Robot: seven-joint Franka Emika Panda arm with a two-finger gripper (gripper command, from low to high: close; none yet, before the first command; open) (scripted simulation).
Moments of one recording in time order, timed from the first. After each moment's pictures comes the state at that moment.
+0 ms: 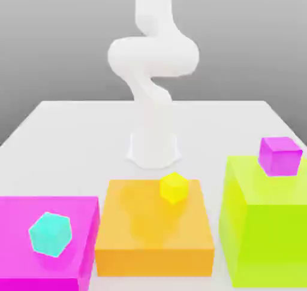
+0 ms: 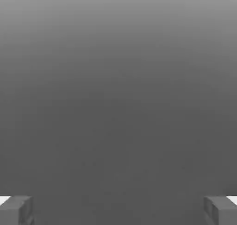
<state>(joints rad) 0.06 -0.75 0.03 -2.32 0.01 2.26 0.74</state>
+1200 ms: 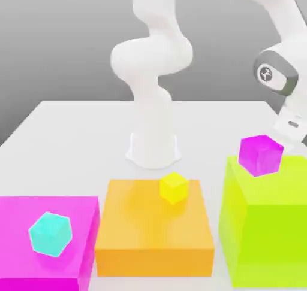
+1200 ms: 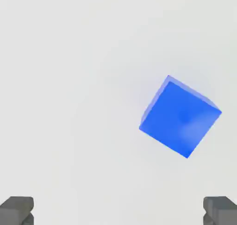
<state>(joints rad) 0.63 0.04 0.30 -2.62 0.23 2.44 0.74</state>
